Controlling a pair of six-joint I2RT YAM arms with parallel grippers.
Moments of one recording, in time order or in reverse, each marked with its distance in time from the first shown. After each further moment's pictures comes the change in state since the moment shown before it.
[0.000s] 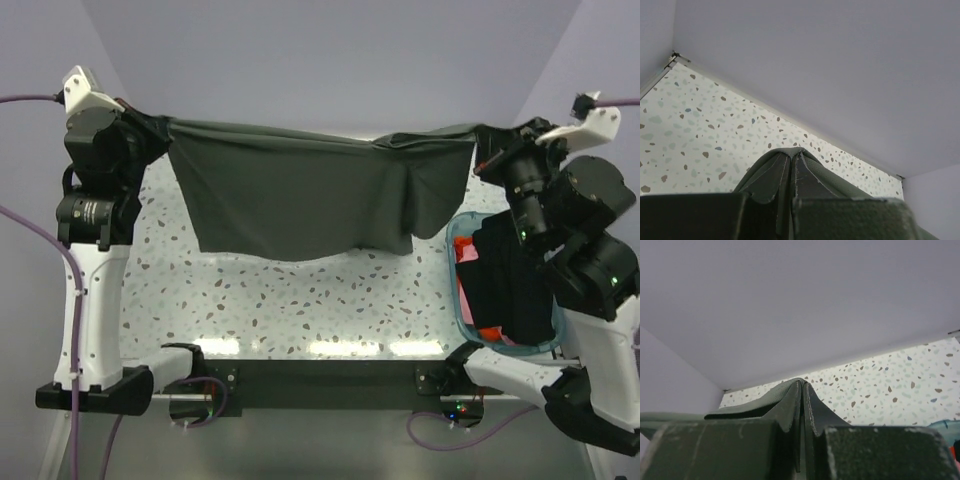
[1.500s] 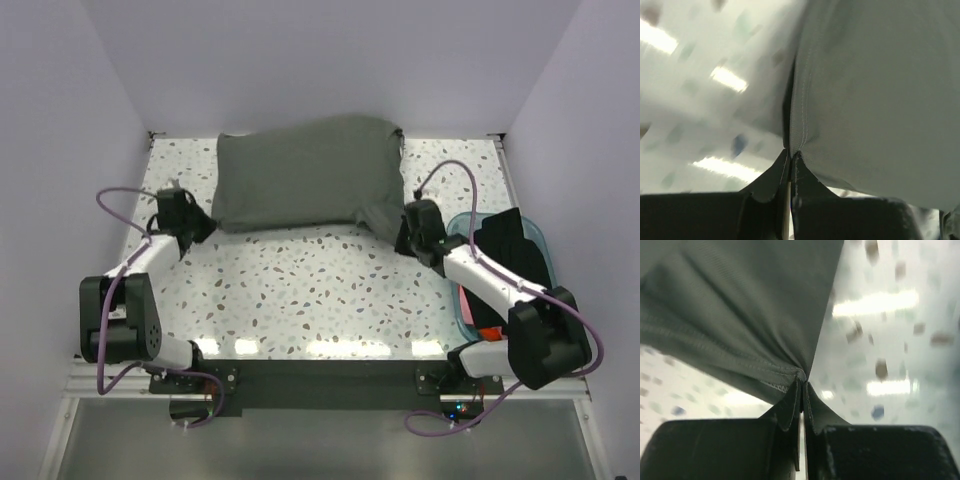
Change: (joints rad) left arm 0.140 0.290 -0.850 0.605 0.306 -0.102; right arm -0.224 0.327 -0.935 0.446 -0.385 0.091
